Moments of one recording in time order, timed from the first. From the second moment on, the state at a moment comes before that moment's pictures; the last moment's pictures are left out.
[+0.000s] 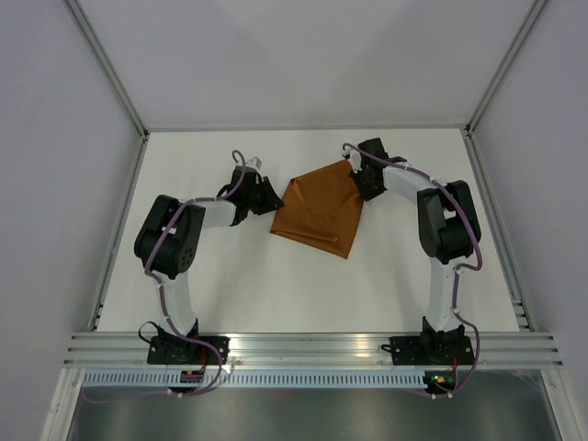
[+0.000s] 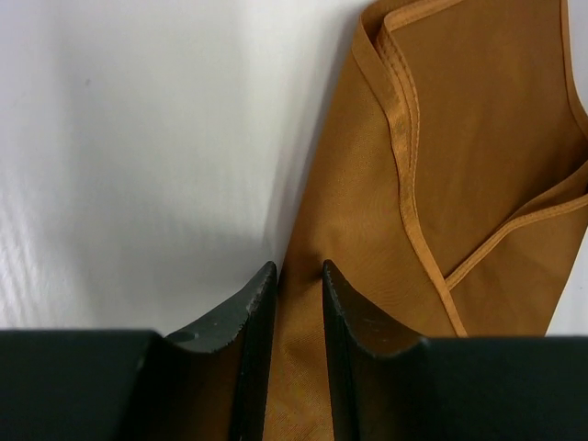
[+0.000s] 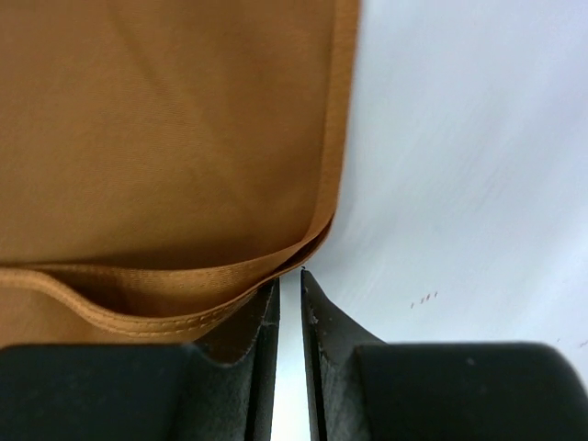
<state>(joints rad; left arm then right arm) -0.36 1.97 1.06 0.23 0.21 -0.60 0.28 2.08 1.48 -0.46 0.06 -0.24</state>
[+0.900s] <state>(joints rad) -0.41 1.75 0.84 0.21 0.08 -0.69 0.33 2.23 1.70 -0.47 0.05 -0.25</state>
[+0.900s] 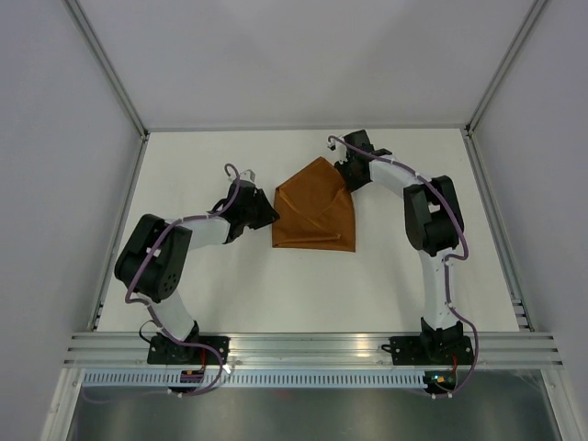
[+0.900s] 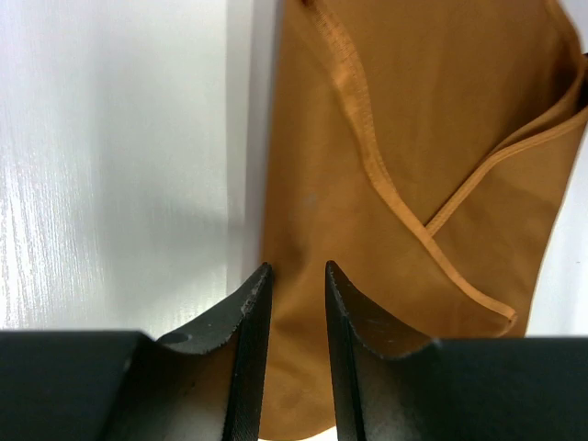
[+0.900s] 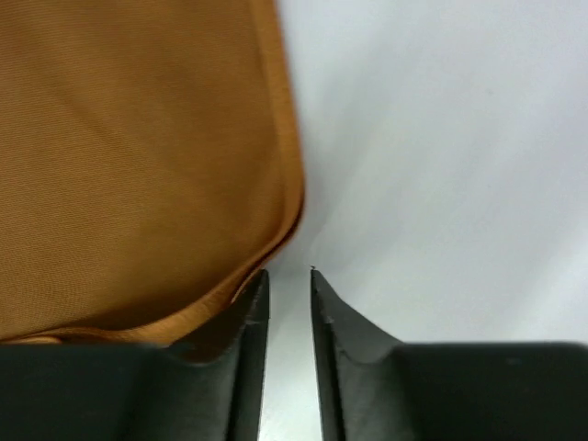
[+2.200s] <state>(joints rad) -0.35 1.57 1.22 -0.06 0.10 -0.58 0.59 1.62 1.12 -0.41 -0.21 -0.54</state>
